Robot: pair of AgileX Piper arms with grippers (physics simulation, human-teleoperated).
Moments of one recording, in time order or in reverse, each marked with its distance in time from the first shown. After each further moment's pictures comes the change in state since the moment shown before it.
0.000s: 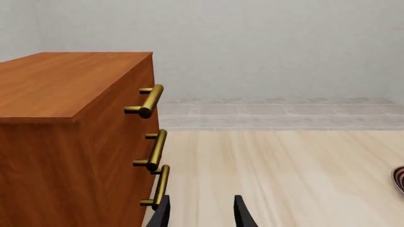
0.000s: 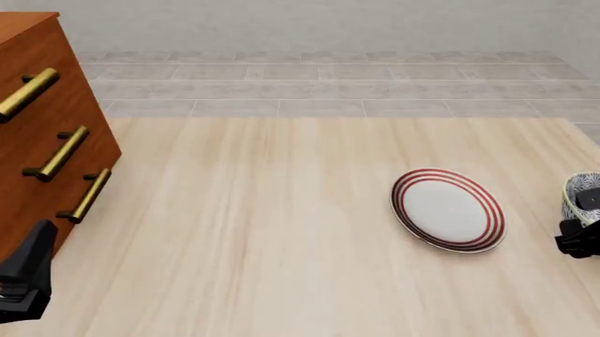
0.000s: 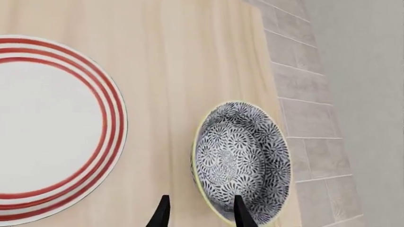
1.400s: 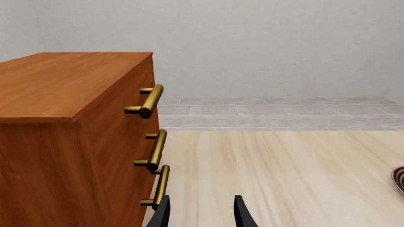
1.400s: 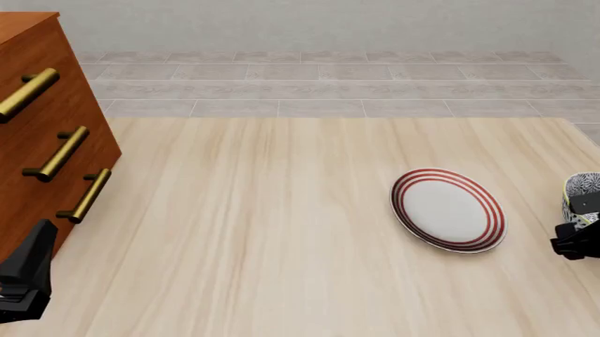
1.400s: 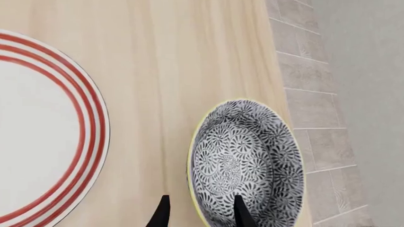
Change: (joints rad) left arm 0.001 0.000 0.000 0.000 0.000; right arm -0.038 0.231 -0.043 -0.159 0.001
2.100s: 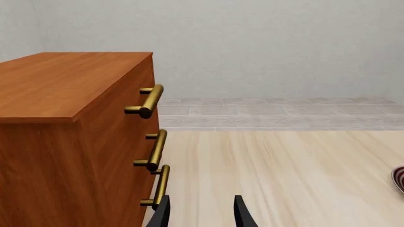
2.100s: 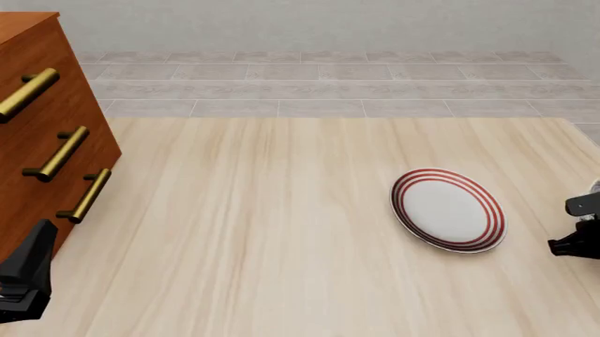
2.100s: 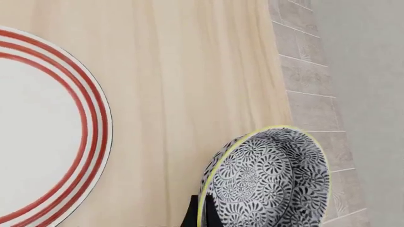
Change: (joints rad) left arm 0.000 0.000 0.000 0.000 0.000; right arm 0.007 0.021 0.005 -0.031 -0.012
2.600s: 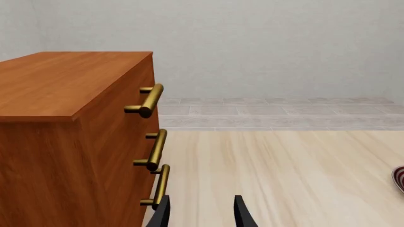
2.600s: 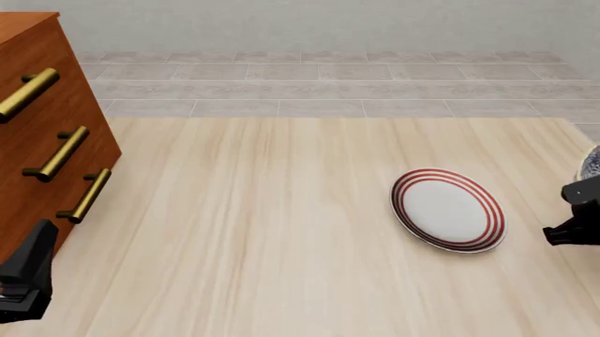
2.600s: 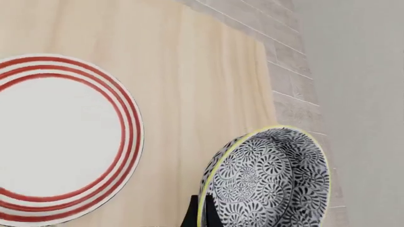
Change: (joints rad) left arm 0.000 0.003 0.007 -0.009 -0.001; right arm 0.118 -0.298 0.043 0.158 -0.020
